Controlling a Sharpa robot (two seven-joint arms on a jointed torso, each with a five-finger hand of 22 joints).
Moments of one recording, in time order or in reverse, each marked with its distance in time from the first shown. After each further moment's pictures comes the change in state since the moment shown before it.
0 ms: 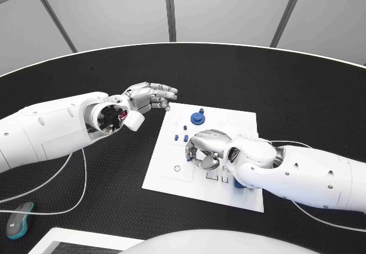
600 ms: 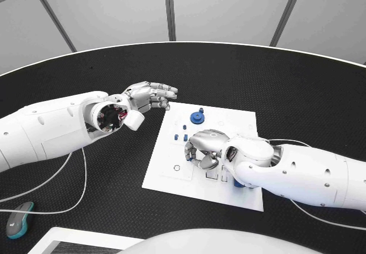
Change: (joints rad) left arm 0.000 0.002 0.000 0.000 0.000 0.002 -0.003; left_hand 0.000 0.000 -0.003 0.003 0.000 0.000 0.000 0.000 0.000 0.000 0.000 0.000 0.000 0.000 0.000 0.000 -0.002 0.000 -0.003 0.003 0.000 -0.001; right arm 0.000 0.014 0.000 -0.012 0.000 0.027 -0.008; right_hand 0.000 0.000 -0.001 0.000 0.003 0.000 0.000 0.000 0.002 -0.001 0.001 0.000 0.000 0.000 0.000 0.000 0.000 0.000 0.000 0.000 0.000 0.000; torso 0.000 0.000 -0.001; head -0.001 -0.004
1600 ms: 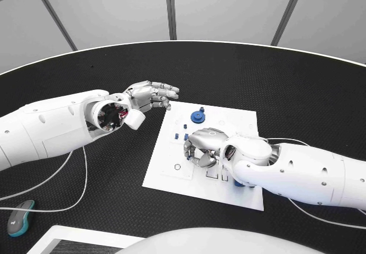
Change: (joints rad) left arm 0.001 0.001 0.000 0.001 0.000 0.011 -0.012; left_hand 0.000 0.000 -0.004 0.004 0.000 -0.004 -0.004 0.000 -0.001 -0.007 0.000 0.000 -0.001 -0.004 0.004 0.000 -0.002 0.000 0.000 0.000 -0.004 -0.002; right arm 0.000 0.018 0.000 -0.014 0.000 -0.006 -0.016; right_hand -0.025 0.010 0.000 0.000 0.001 -0.005 -0.001 0.001 -0.003 0.000 0.000 -0.007 -0.004 0.000 0.000 0.000 -0.001 0.000 0.000 0.000 -0.004 -0.003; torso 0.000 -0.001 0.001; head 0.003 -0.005
